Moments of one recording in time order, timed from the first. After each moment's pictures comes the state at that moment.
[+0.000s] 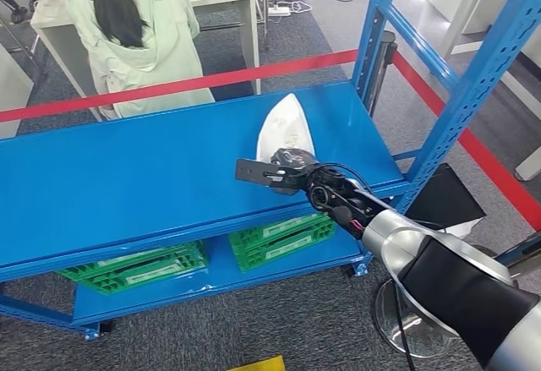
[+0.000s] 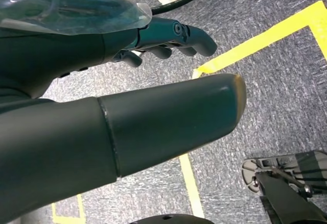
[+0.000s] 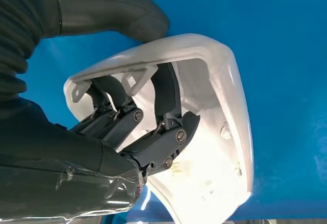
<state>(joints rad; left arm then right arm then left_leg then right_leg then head) -0.16 0.09 -1.12 -0.22 0.88 0.24 0.07 -0.84 -0.02 0.95 -0.67 0.19 -0.03 0.14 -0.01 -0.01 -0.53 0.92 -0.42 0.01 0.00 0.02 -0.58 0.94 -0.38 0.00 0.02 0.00</state>
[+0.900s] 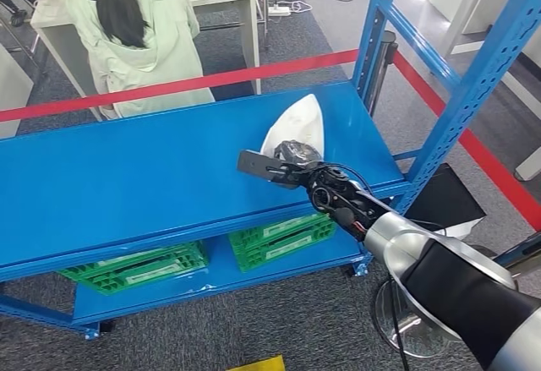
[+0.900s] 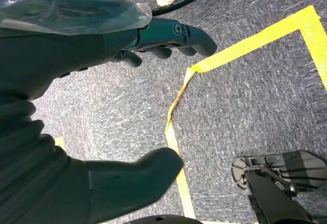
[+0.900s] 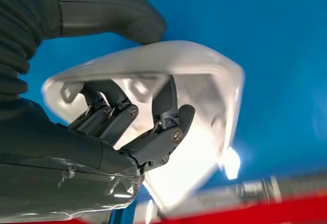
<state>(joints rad) -0.16 0.10 -1.12 -0.22 0.92 0.24 0.03 -0.81 -0.03 0.91 -0.71 0.21 -0.17 0.12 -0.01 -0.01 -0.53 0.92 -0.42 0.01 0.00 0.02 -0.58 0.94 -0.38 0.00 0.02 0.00</state>
